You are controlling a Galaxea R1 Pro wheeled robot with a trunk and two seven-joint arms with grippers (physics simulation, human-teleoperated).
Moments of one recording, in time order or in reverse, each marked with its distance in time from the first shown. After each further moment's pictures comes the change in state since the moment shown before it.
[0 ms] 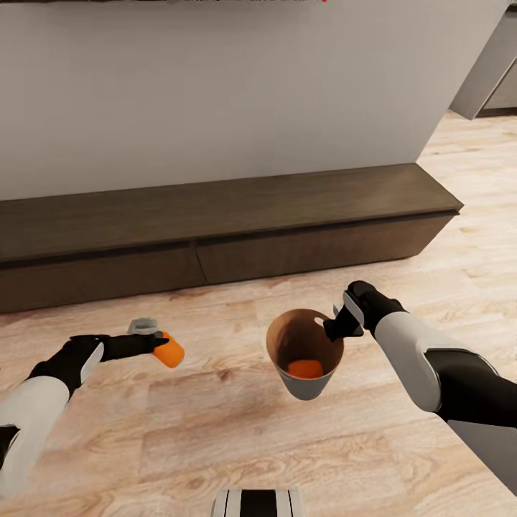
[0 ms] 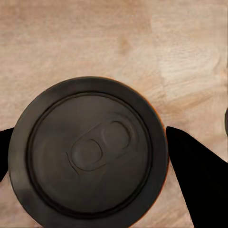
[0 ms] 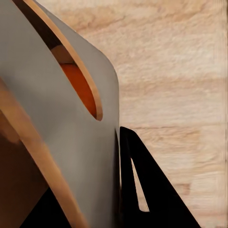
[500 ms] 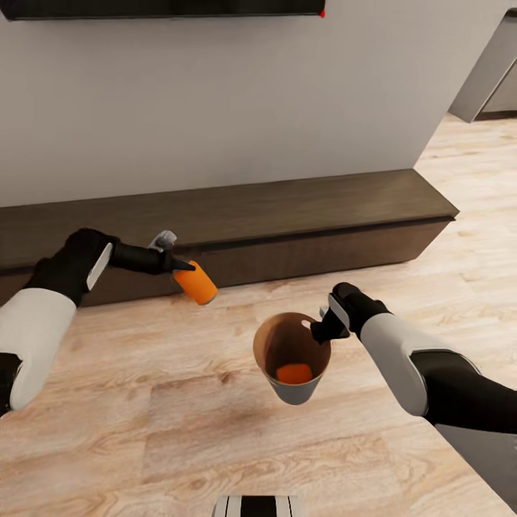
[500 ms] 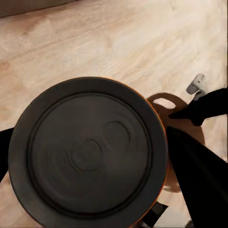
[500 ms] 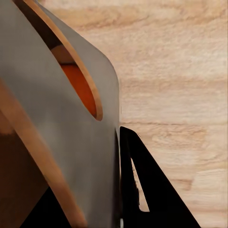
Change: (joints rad) left arm -0.359 -0.017 -0.243 -0.273 0.003 0.560 -0.391; right arm 0.005 0.065 0.030 0.006 -0.008 0.001 -0.013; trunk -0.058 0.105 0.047
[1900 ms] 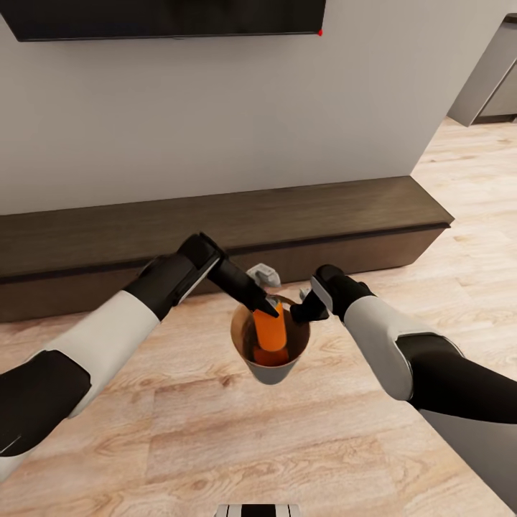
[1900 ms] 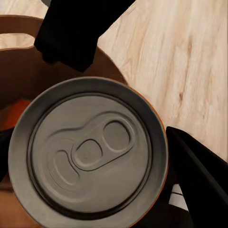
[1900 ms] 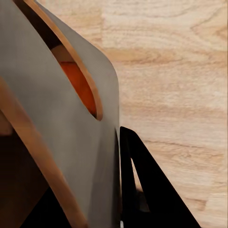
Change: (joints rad) left arm 0.009 -0.290 -0.495 -0.212 -0.013 0.065 -0.036; right arm -0.082 0.084 0.001 -0.004 -0.015 0.000 0.037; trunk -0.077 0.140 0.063
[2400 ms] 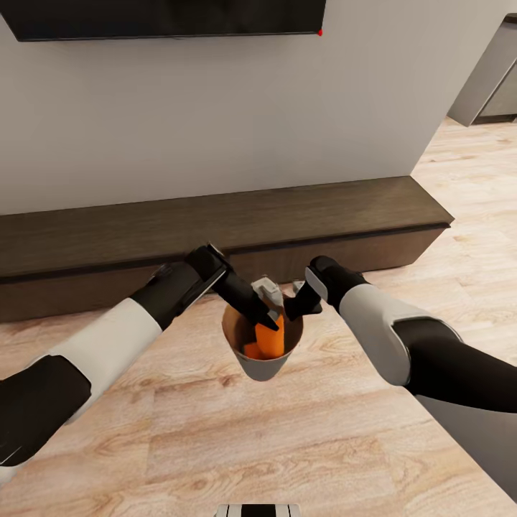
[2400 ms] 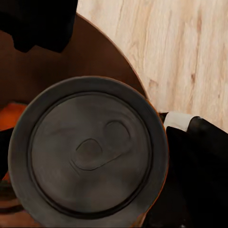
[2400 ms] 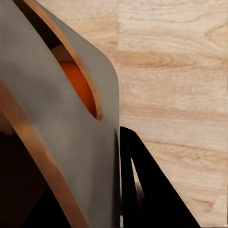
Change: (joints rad) left arm 0.024 0.002 -0.093 0.000 -0.002 -0.094 0.018; right arm -0.075 0.026 0.001 0.080 -0.031 0.000 0.007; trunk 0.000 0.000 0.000
